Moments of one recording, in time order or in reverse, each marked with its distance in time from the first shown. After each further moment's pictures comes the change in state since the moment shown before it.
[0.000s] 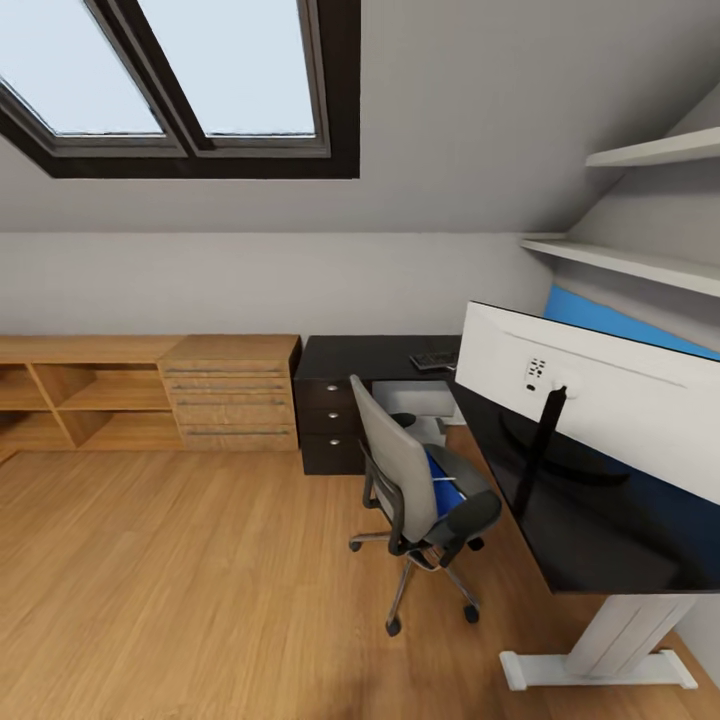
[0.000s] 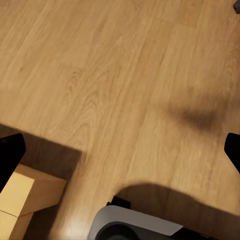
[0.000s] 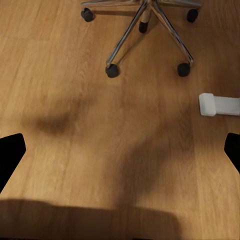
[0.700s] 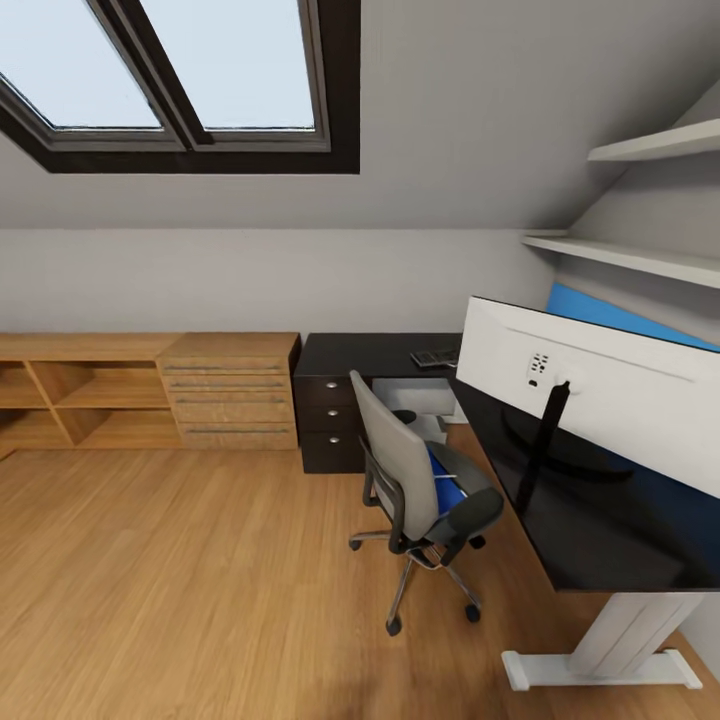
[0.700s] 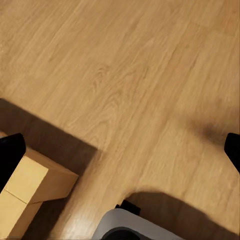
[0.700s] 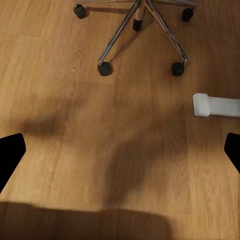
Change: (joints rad) left arm 0.000 -0.027 0.051 -0.007 0.044 -0.016 0.091; right arm 0.000 -0.026 0.000 -0.004 0.000 0.000 0.000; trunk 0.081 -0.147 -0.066
